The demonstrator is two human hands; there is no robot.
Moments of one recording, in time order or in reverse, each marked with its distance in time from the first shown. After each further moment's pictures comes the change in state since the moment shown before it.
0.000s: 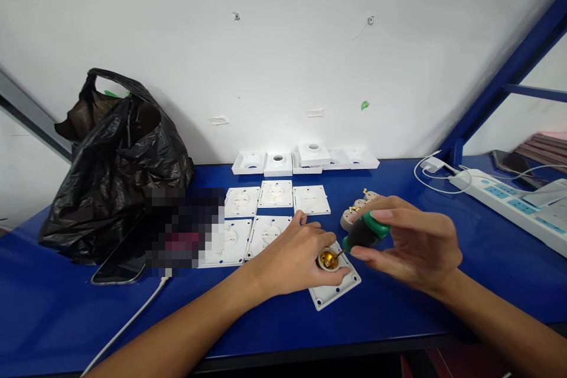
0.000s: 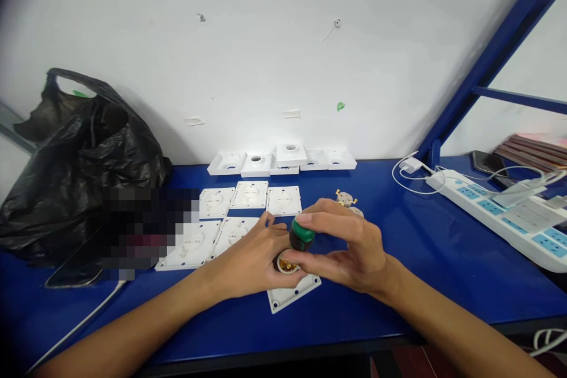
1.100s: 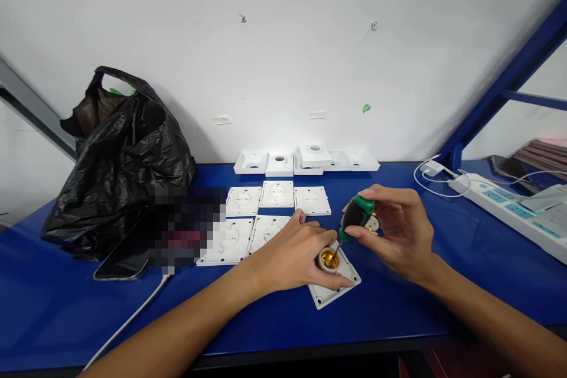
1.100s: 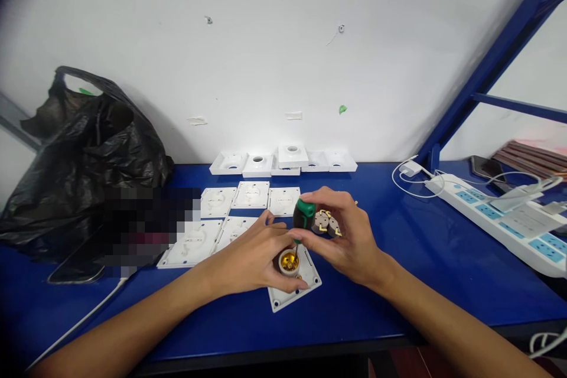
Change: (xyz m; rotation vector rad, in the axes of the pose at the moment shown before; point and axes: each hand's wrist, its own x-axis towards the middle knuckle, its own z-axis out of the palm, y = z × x) left_hand 0.000 -0.007 -0.005 0.048 -0.027 0.050; right_hand -0.020 0.015 0.007 0.059 0.070 0.246
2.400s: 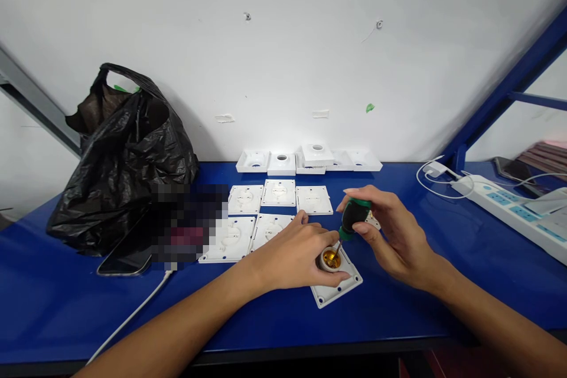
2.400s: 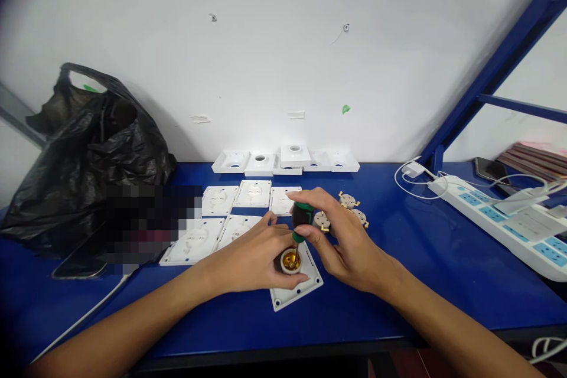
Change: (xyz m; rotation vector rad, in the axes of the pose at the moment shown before) left_hand -0.001 0.002 -0.002 0.027 -0.015 0.007; right_hand 0.005 -0.013 -0.007 -0.041 -0.277 0.094
